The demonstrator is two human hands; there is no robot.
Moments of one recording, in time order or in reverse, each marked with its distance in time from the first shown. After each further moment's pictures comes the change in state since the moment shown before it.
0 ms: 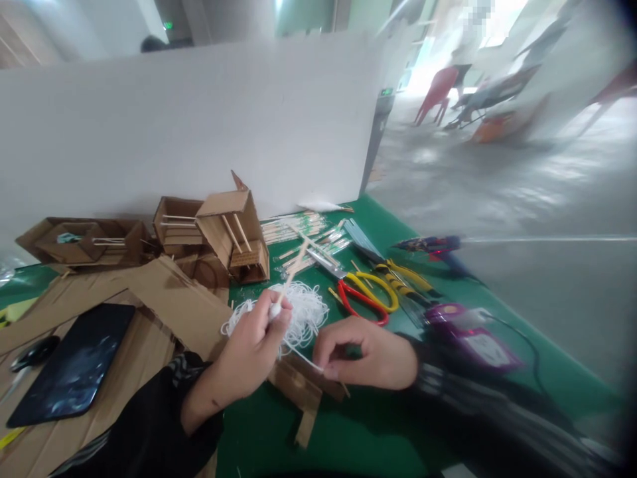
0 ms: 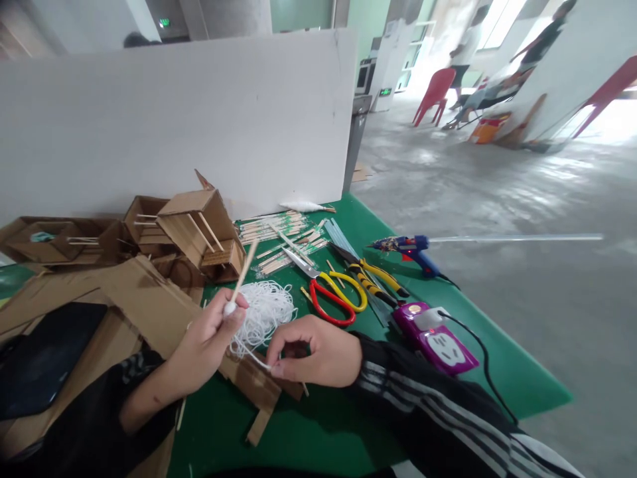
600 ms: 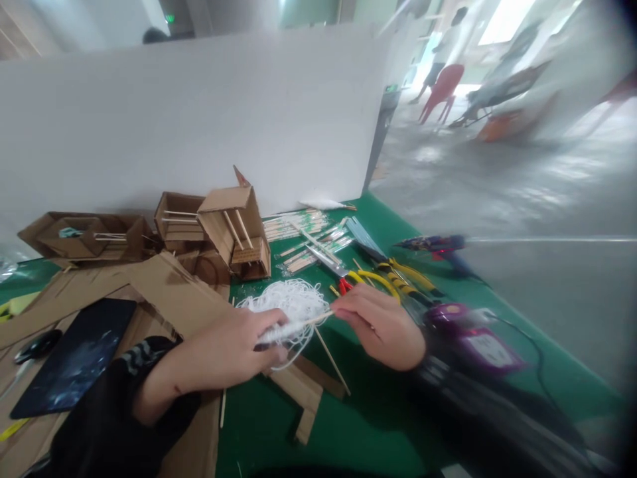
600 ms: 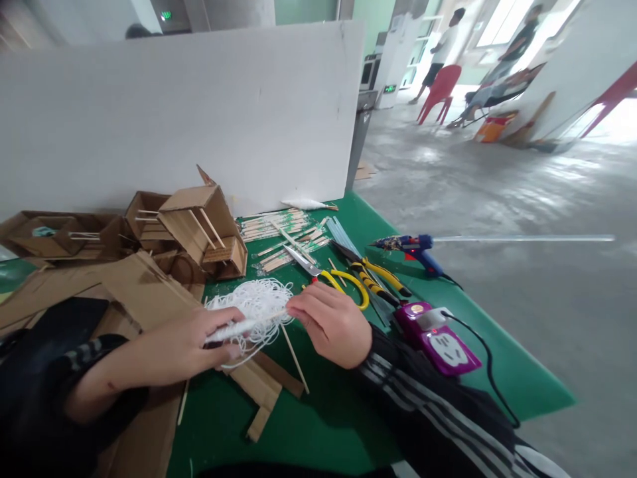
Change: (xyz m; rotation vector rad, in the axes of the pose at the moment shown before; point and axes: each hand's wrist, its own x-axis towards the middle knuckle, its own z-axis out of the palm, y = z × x) left_hand 0.002 0.017 -0.046 0.330 -0.417 0.038; right_hand -0.003 0.001 -0.015 -0.792 0.536 -0.347
